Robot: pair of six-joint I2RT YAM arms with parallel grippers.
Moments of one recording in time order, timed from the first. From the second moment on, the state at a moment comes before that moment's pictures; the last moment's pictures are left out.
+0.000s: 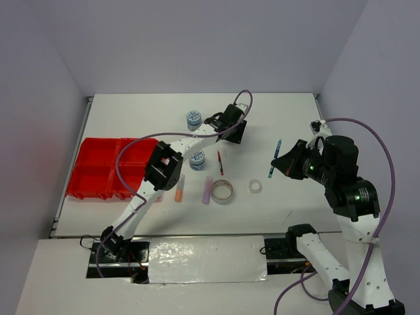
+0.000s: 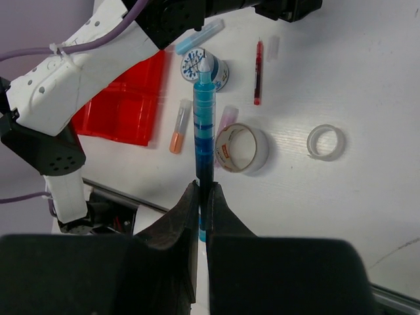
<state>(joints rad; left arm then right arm) -0.70 2.61 2.35 -0.50 -0.04 -0.29 0.14 0.75 1.22 -1.00 -0.34 0.48</state>
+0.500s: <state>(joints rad) -0.70 2.63 2.37 -0.51 -0.06 -0.25 0.14 0.75 1.23 -1.00 -0.38 0.48</state>
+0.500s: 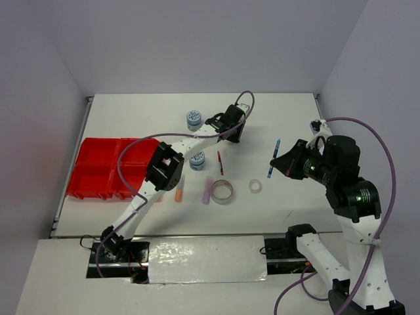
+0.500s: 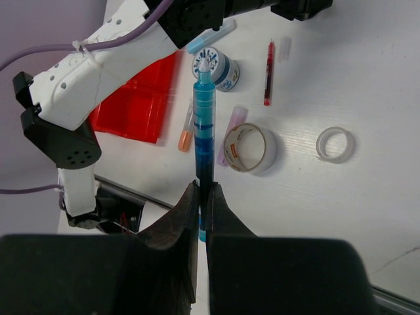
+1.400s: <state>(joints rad) -0.74 2.60 2.32 -0.56 -0.15 -0.20 0.14 0.69 1.25 -0.99 -0.38 0.50</state>
